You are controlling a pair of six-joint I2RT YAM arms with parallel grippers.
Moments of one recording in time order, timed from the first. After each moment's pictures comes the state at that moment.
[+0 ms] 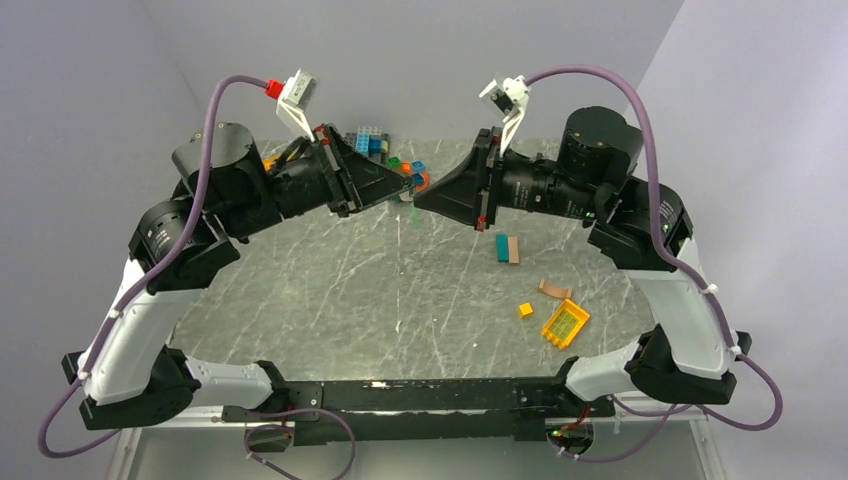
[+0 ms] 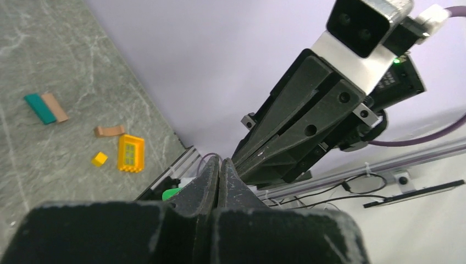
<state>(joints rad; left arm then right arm) -0.90 1.25 2.00 -0.74 0.15 -0.92 0.91 1.36 2.13 -0.83 -0.40 0.38</state>
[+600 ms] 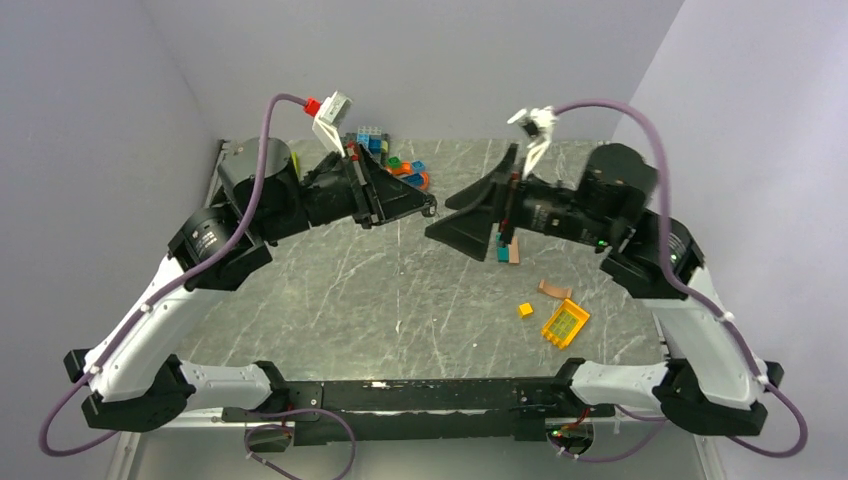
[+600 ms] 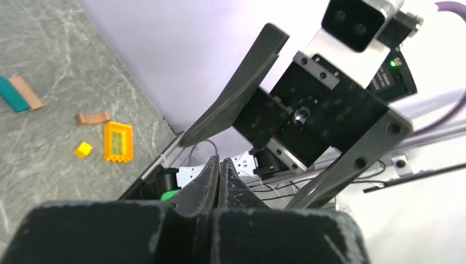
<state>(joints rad) -0.91 1.22 1.82 -0.64 0.20 -0.93 0.88 1.17 1.80 -0.72 -0.34 0.46</state>
